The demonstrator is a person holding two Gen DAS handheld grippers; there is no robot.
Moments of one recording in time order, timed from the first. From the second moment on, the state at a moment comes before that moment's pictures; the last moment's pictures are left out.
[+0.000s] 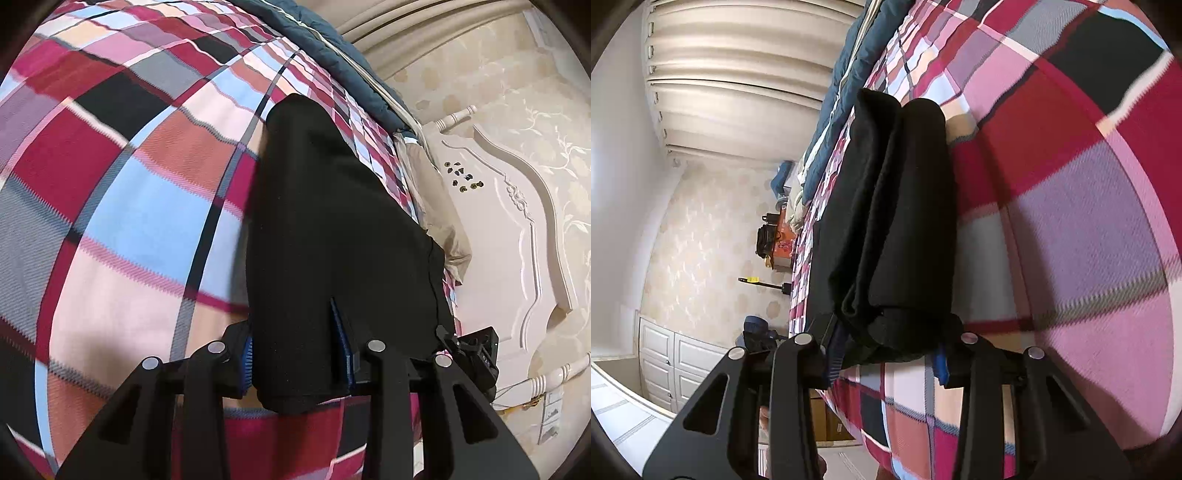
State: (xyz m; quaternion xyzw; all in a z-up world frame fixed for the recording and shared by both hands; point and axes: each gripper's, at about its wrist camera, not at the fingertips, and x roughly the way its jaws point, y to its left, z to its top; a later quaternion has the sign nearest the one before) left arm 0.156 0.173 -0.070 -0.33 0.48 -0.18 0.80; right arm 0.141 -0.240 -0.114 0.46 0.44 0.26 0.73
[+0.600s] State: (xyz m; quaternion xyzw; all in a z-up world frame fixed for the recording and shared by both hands) left arm 0.134 0.172 -0.071 -0.30 0.47 -0.17 0.81; right arm 0.151 -0.237 -0.123 0.47 0.44 0.26 0.72
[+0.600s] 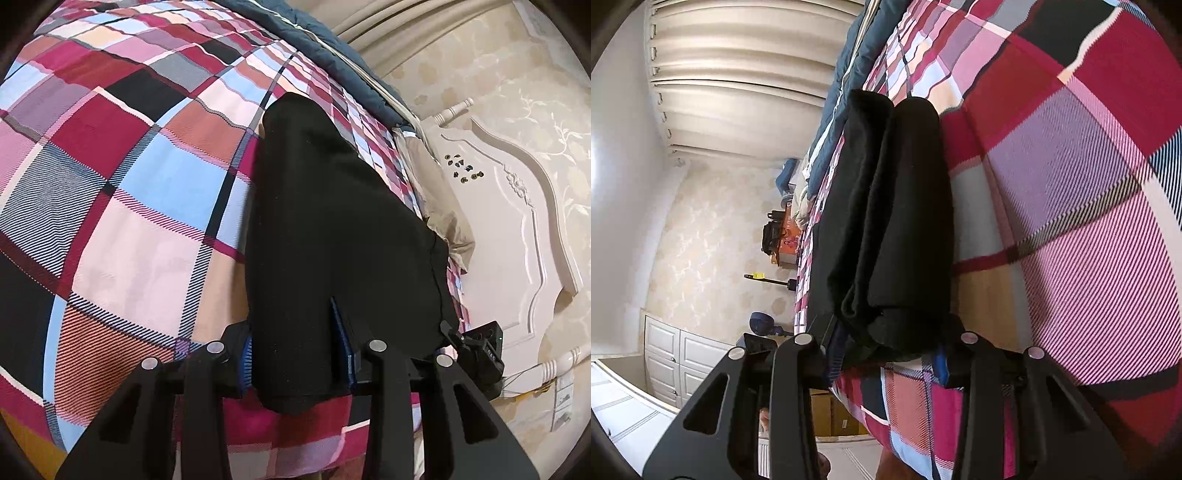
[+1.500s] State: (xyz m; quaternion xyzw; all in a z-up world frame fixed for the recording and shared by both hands) left arm 0.130 0.147 -0.070 -0.22 0.44 -0.16 0.86; right arm 0.150 -0.247 -0.136 0.49 0.42 0.29 0.71
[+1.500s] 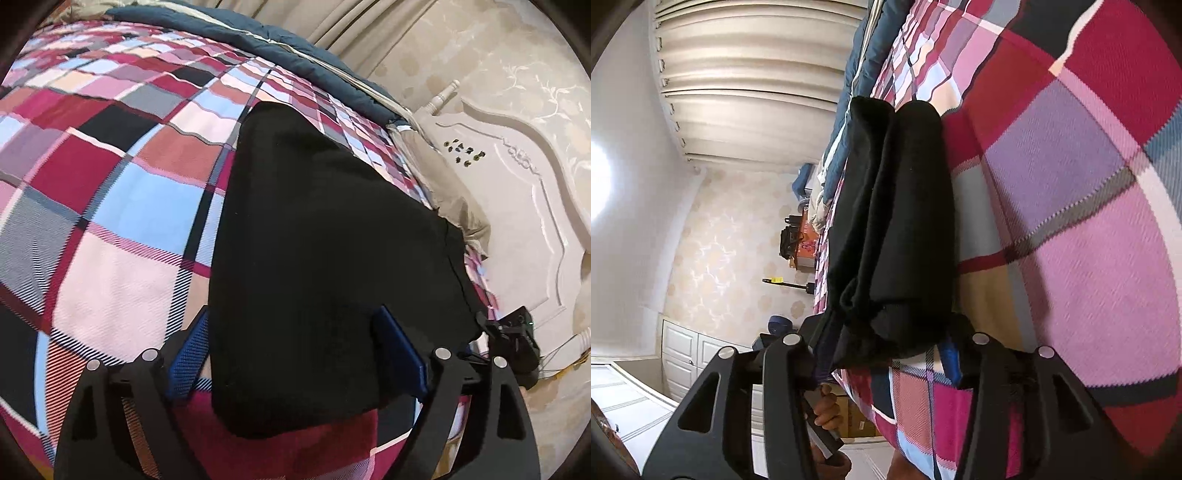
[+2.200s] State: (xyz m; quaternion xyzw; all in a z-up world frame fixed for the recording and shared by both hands) left arm 0.078 0.140 -0.041 -0.11 0.40 -0.05 0.91; right arm 0.085 -0.253 -0.107 0.39 0.43 0.16 0.80
